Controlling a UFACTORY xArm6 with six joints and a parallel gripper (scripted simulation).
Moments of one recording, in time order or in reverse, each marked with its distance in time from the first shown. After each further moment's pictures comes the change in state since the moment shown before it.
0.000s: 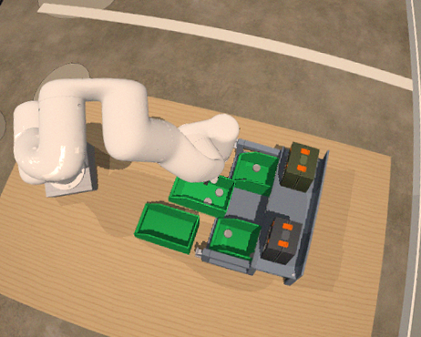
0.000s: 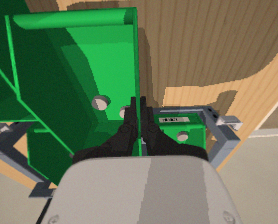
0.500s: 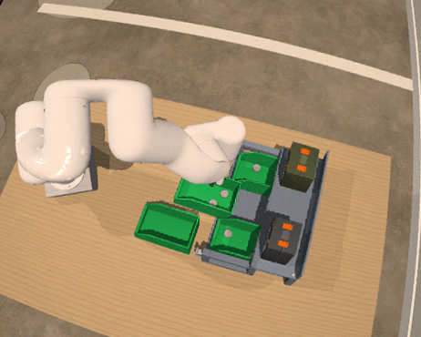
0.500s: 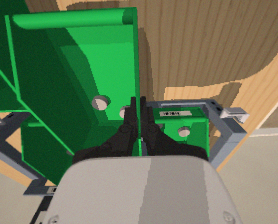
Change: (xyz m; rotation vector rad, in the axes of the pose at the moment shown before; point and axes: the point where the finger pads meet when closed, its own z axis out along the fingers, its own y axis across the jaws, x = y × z) arm -0.016 0.000 -0.002 0.000 0.000 0.000
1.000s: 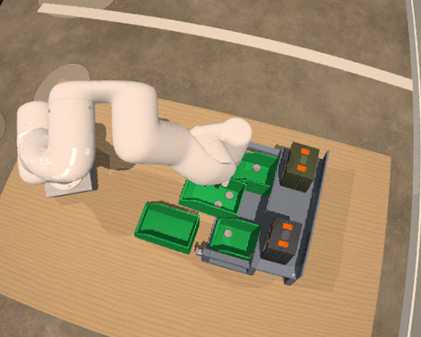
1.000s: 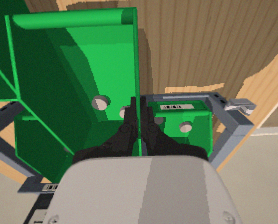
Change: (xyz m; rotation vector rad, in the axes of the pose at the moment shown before) arm -0.015 0.000 -0.001 0.000 0.000 0.000
